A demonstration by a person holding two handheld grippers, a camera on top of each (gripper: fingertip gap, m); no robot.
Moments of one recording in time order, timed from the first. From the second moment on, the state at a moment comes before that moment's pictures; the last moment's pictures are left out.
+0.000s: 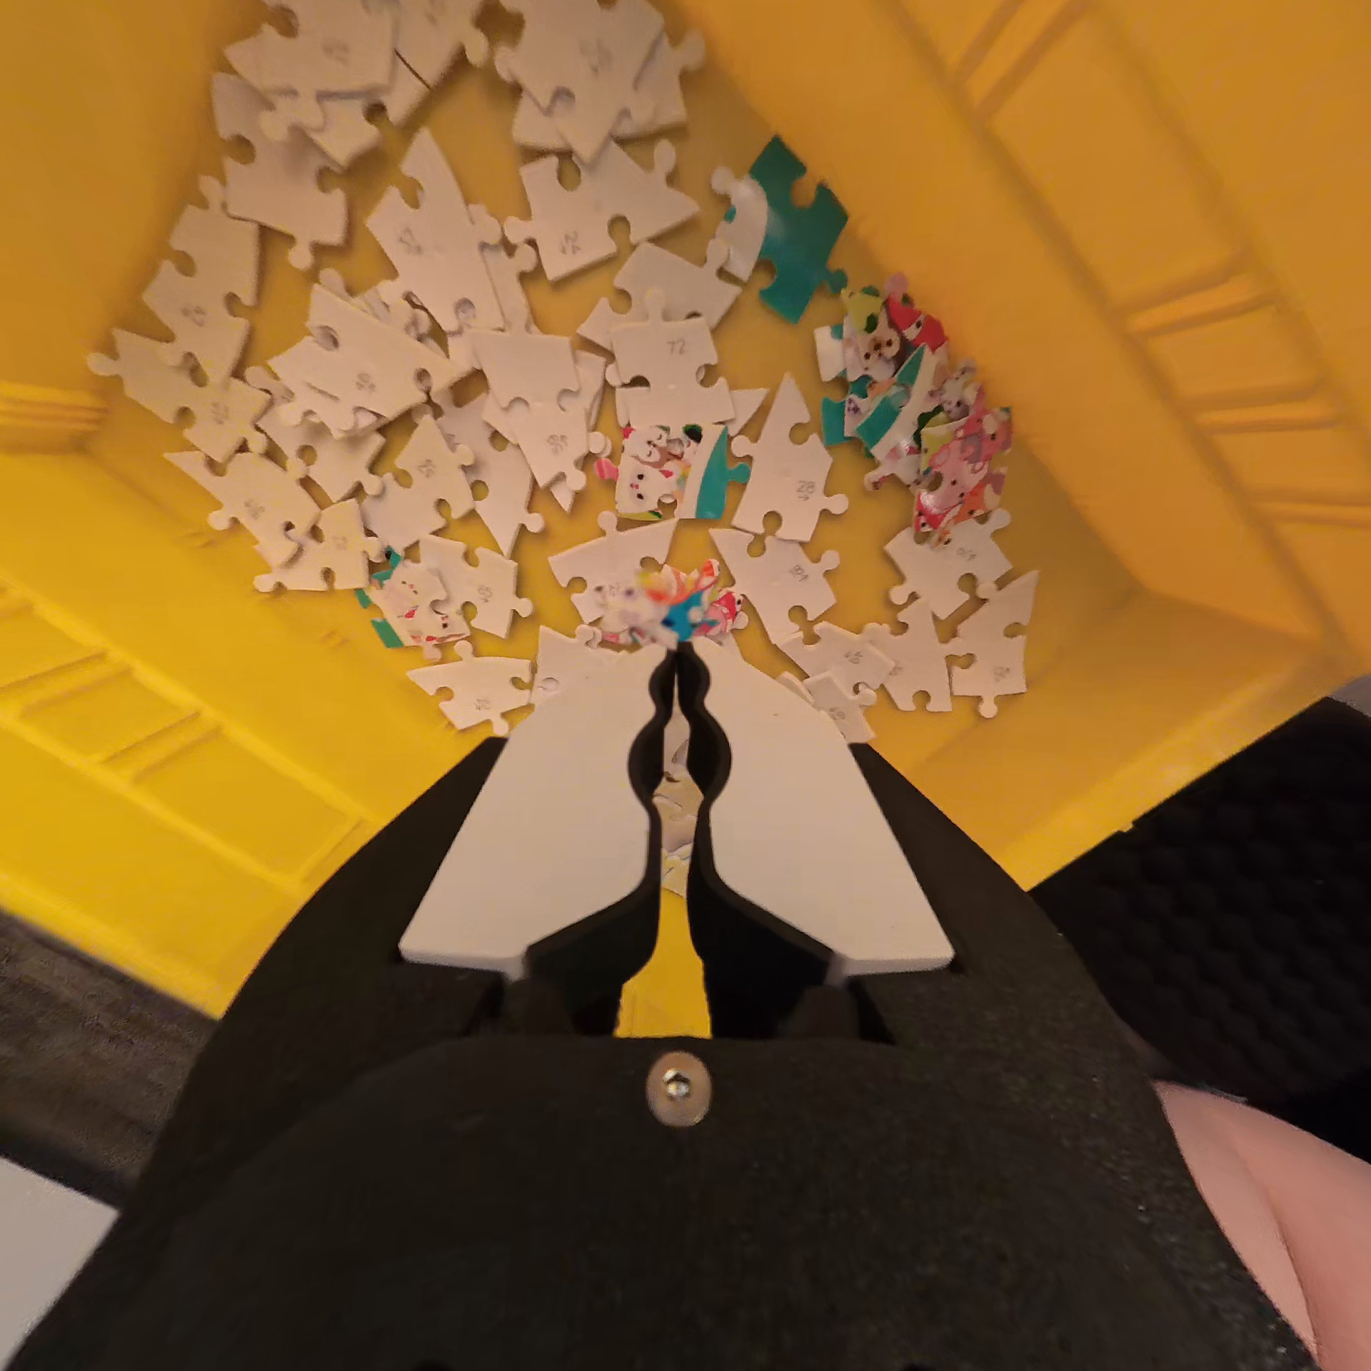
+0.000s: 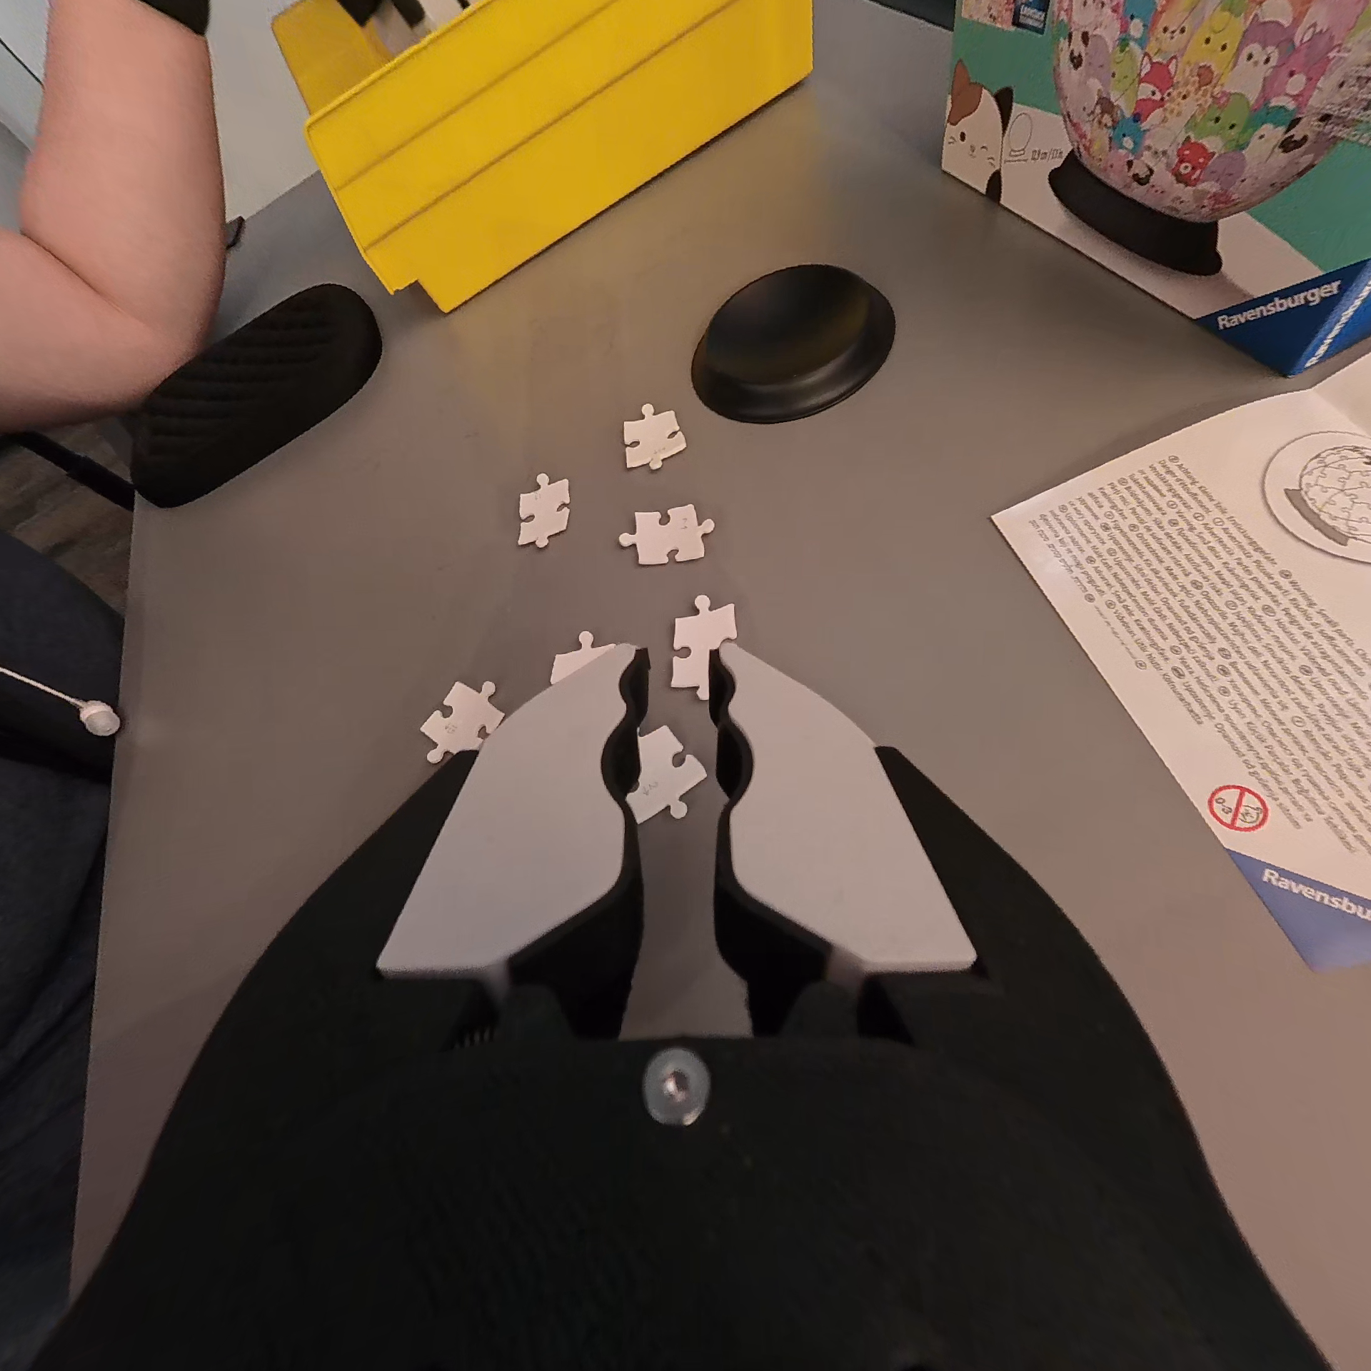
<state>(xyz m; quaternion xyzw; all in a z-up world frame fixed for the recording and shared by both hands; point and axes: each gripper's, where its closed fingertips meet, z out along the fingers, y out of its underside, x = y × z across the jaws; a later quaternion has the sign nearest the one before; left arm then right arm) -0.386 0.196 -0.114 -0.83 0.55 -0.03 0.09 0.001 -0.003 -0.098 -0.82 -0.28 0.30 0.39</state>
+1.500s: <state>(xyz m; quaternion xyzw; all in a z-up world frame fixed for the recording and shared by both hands) -0.388 0.200 -0.145 -0.84 0.54 0.01 0.04 -0.006 -0.011 -0.105 -0.83 -0.30 0.29 0.37</state>
